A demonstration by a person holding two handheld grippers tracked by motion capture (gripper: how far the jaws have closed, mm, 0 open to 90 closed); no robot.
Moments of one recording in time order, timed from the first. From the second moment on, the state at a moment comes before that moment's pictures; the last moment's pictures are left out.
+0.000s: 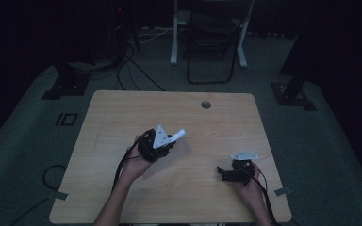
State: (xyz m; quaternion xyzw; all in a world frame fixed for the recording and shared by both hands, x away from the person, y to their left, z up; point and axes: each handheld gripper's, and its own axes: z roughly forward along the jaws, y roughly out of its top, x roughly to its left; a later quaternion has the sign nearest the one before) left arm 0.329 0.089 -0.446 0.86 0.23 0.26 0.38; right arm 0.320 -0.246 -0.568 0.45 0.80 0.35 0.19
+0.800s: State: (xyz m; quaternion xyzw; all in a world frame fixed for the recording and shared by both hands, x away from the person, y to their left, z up) left arm 0.341 0.085 -0.464 0.87 0.24 0.25 0.35; right arm 0.320 -0.246 -0.568 0.45 0.80 0.35 0.19
